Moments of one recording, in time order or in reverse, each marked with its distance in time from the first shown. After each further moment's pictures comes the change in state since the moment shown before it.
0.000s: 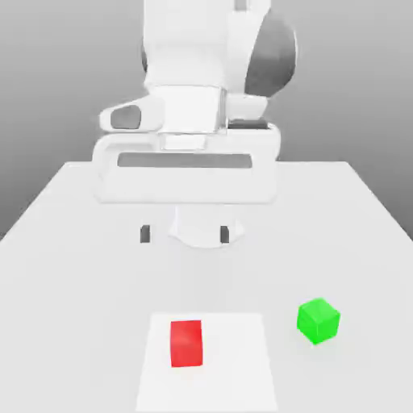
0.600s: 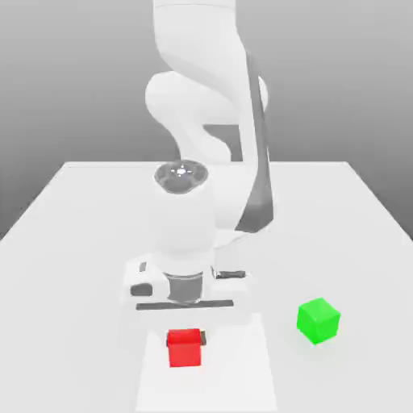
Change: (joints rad) arm -0.028 0.434 0.023 -0.068 0.064 0.311 -0.084
